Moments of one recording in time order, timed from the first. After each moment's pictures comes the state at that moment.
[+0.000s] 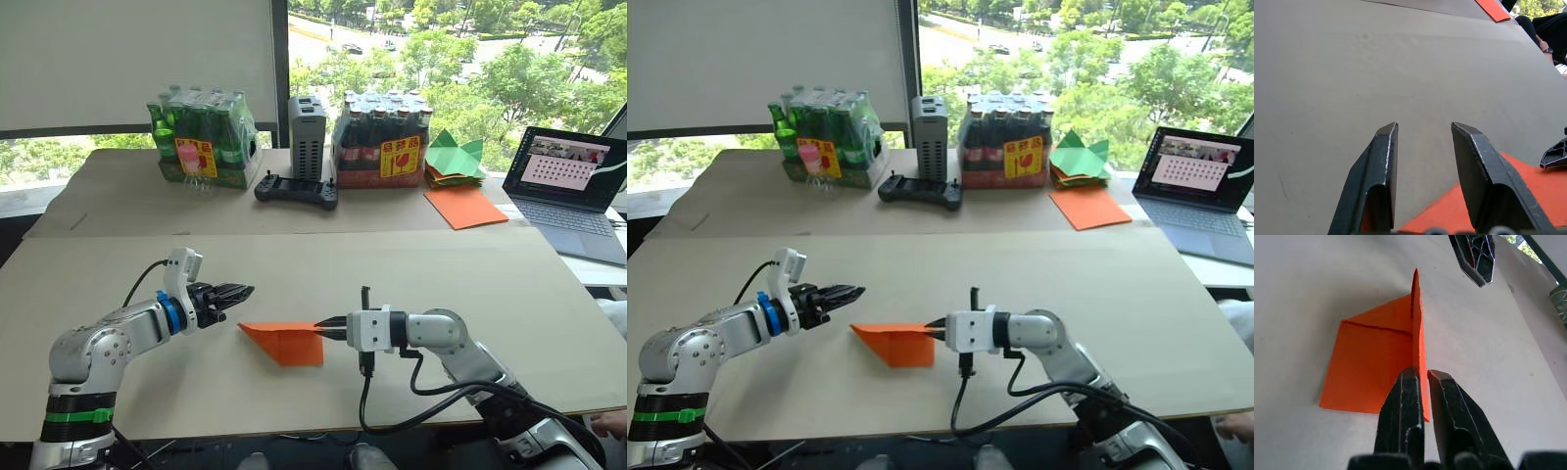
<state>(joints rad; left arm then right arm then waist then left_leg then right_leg) -0.33 0.60 0.23 -0.14 -0.79 1.00 -0.56 -0.42 -0.52 0.39 -0.03 -0.03 -0.19 0.94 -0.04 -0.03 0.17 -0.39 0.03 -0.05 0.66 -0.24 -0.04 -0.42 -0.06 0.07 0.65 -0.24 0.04</state>
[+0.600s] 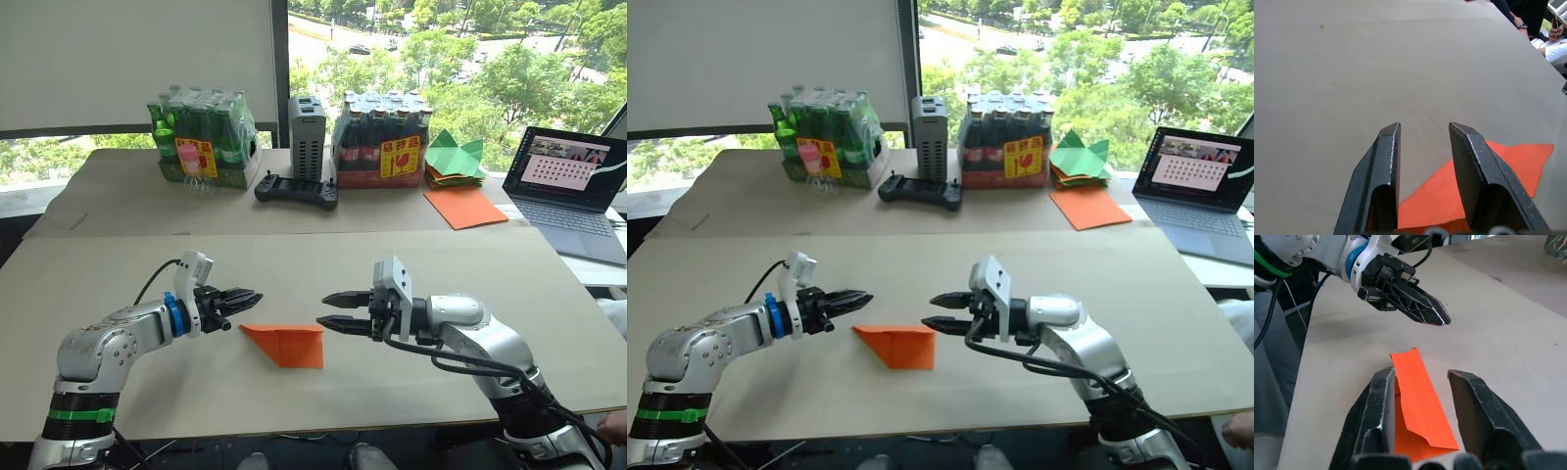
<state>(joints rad) -0.33 0.63 0.15 -0.14 -0.73 0.96 -0.72 -0.42 -0.50 0.19 -0.26 0.47 0.53 0.95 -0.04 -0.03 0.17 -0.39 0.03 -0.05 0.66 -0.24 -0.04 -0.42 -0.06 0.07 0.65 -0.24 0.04</state>
